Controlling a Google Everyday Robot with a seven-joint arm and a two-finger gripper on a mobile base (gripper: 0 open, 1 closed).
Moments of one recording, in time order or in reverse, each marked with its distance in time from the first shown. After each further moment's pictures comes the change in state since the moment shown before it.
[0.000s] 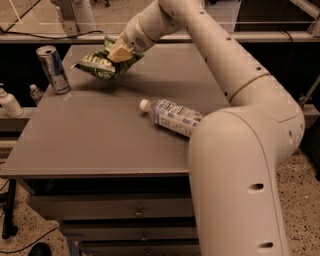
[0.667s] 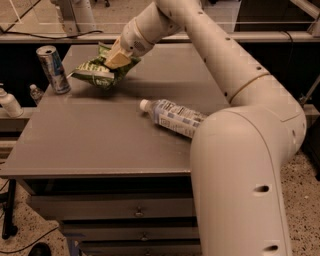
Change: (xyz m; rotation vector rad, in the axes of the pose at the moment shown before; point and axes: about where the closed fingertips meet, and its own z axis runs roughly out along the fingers) arm -0.003 0.029 0.005 -0.094 0.002 -0.052
